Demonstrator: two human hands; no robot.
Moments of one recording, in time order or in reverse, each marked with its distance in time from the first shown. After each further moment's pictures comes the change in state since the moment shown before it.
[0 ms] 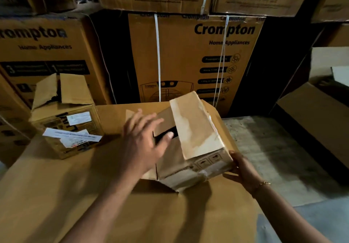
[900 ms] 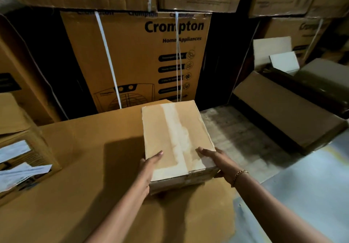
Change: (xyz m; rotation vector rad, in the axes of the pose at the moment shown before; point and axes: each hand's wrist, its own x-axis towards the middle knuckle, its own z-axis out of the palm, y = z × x) left_hand -0.006 0.016 0.165 -1.023 -0.494 -1.029; right_hand -0.001 -0.021 -0.016 -0.205 0.132 0.024
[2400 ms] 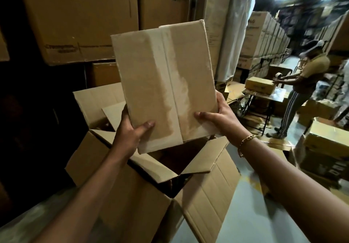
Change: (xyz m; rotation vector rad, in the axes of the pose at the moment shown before) left_hand 0.001 0.160 0.817 0.141 -0.690 0.803; right_hand 0.098 -0.181 -0.781 -0.037 0.508 -0.779
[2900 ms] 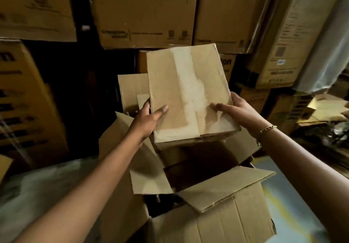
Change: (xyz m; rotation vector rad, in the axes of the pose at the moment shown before) left_hand 0.076 -0.039 0.070 0.195 0.364 -0.167; right_hand 0.183 0.090 -0.036 -0.116 -0.418 0.108
